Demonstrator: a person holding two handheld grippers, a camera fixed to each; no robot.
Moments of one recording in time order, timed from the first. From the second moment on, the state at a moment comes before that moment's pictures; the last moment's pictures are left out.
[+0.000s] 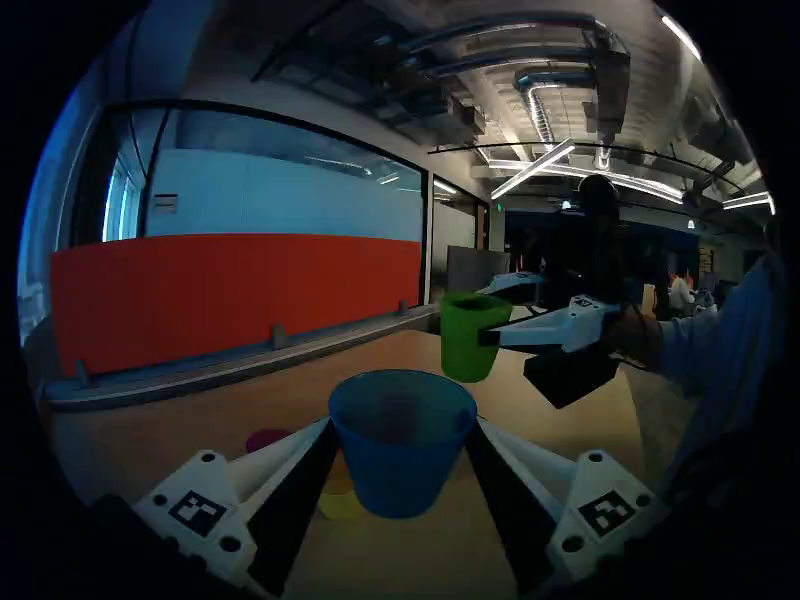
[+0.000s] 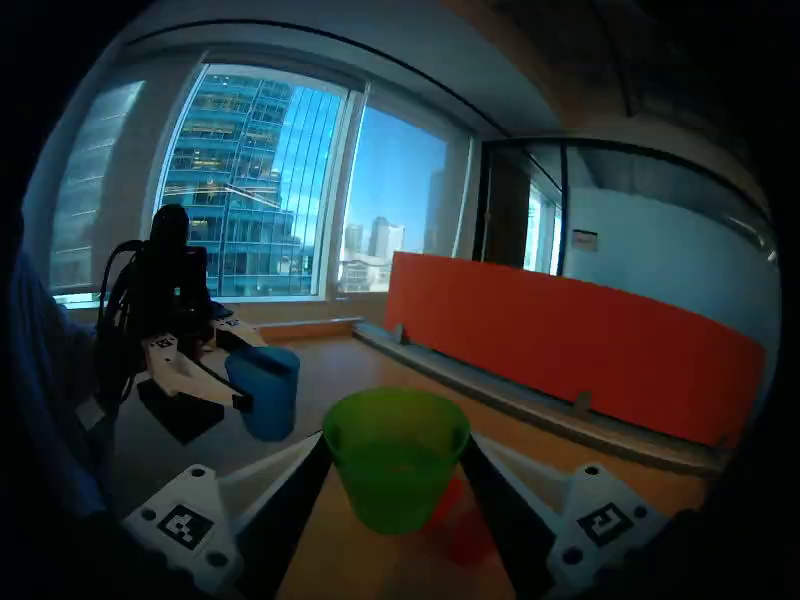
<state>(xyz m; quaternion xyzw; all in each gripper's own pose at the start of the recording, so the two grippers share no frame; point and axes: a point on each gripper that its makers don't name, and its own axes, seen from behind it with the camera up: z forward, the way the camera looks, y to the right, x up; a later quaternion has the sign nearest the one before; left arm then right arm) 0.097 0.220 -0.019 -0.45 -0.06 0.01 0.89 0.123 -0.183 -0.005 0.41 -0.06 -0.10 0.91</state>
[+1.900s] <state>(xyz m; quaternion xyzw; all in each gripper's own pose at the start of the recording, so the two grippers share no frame) 0.106 0.244 -0.024 -0.46 -0.05 0.01 0.89 0.238 -0.239 0.053 0.41 0.12 -0.36 0.83</state>
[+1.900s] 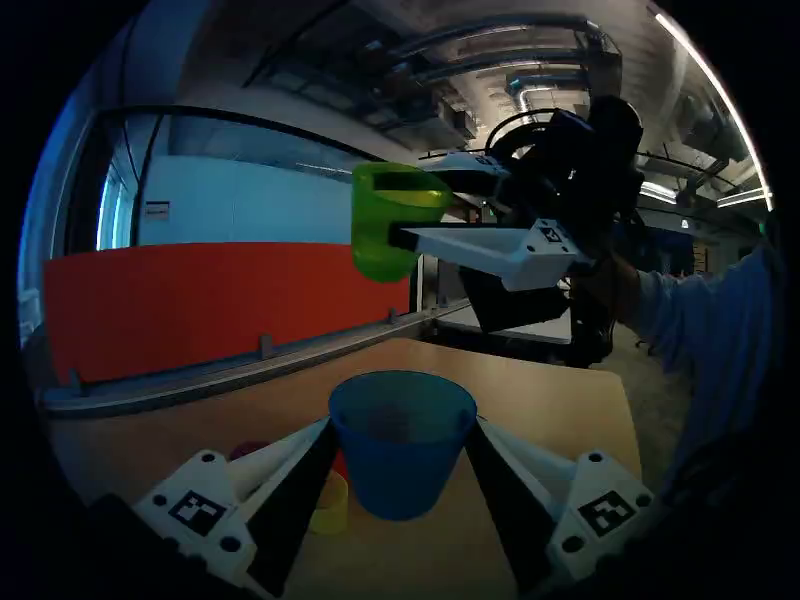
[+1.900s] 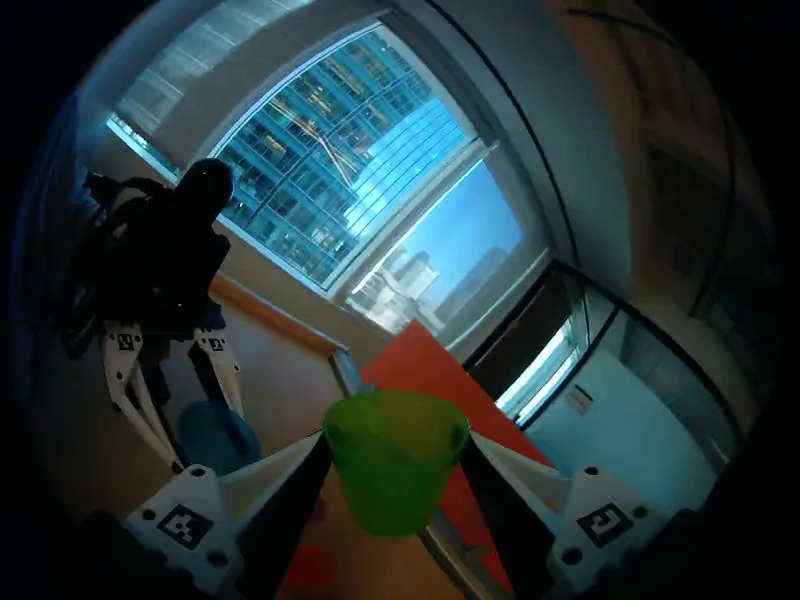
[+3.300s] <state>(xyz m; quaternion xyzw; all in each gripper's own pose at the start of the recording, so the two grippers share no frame) 0.114 0.246 -0.025 -0.47 -0.04 0.00 0.88 0.267 -0.248 0.076 0.36 0.20 -0.51 0.75</state>
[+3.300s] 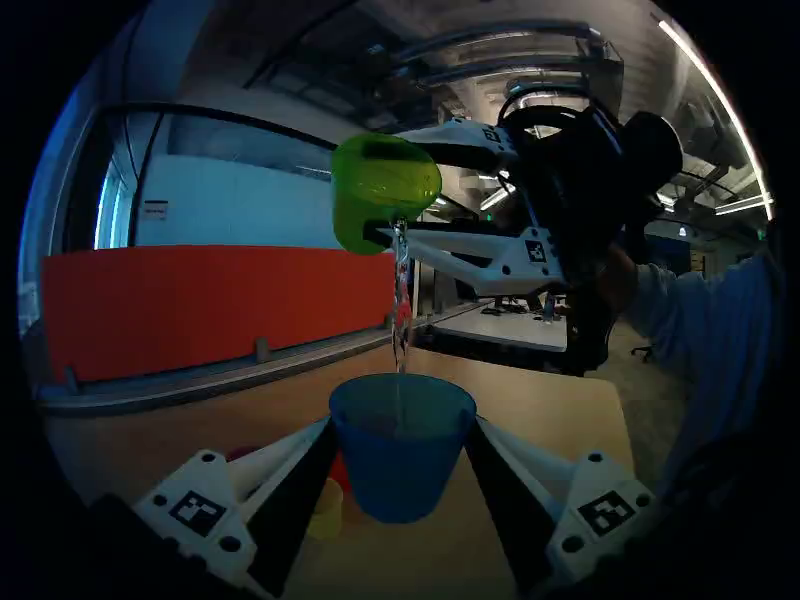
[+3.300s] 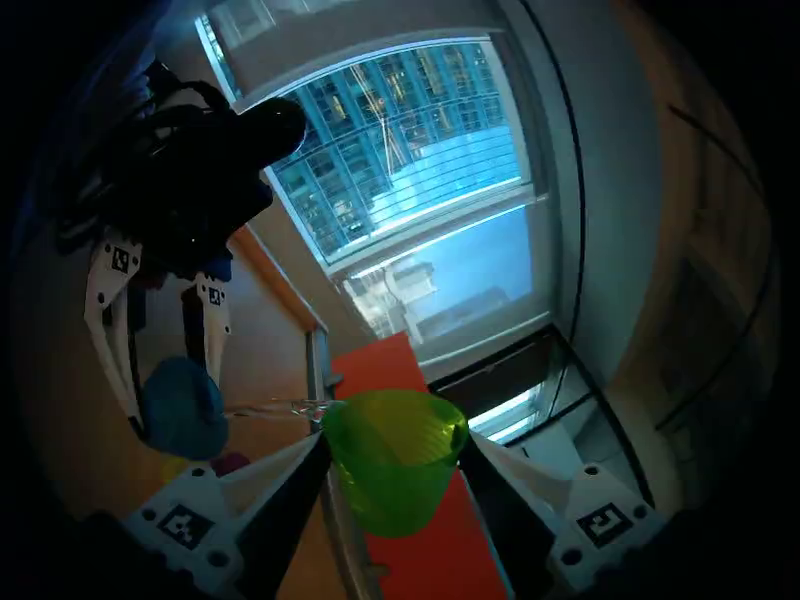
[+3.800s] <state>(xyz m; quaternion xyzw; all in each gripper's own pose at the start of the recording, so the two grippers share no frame) 0.115 0.246 -0.025 -0.46 -0.04 0.00 0.88 0.272 -0.250 0.077 0.35 0.22 -0.54 0.73</state>
